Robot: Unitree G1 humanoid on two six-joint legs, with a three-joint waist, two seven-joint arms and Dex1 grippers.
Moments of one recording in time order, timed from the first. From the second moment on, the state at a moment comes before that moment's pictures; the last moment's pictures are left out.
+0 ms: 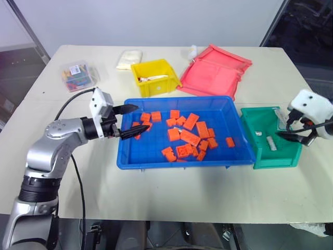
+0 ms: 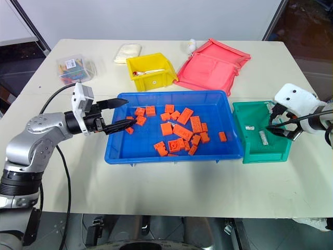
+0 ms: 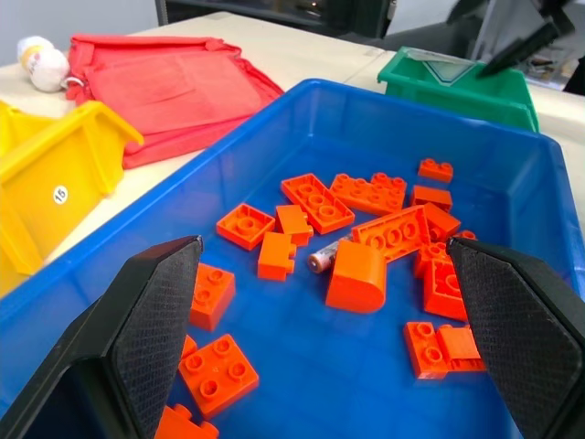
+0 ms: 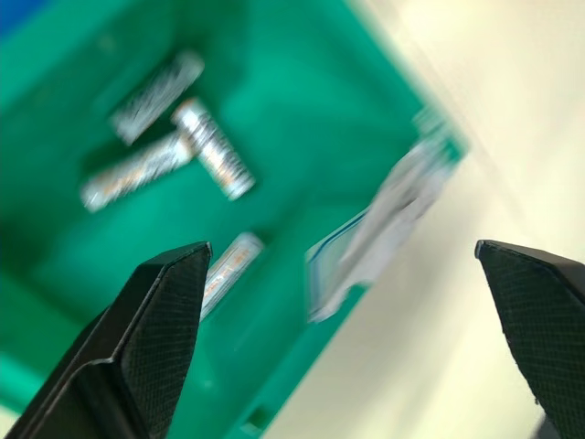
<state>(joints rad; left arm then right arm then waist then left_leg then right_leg) -0.43 0.68 0.06 -0.16 -0.59 0.52 -0.96 -0.43 -1.23 -0.11 -0.14 0.00 0.80 1.03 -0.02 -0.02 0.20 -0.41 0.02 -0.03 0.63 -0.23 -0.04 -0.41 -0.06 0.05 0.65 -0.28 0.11</state>
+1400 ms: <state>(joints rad) -0.25 0.70 0.17 -0.38 -0.66 0.63 -0.80 -0.65 -0.66 0.27 -0.20 0.30 1.01 0.90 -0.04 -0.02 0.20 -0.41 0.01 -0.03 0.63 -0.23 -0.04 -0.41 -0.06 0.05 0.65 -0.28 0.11</state>
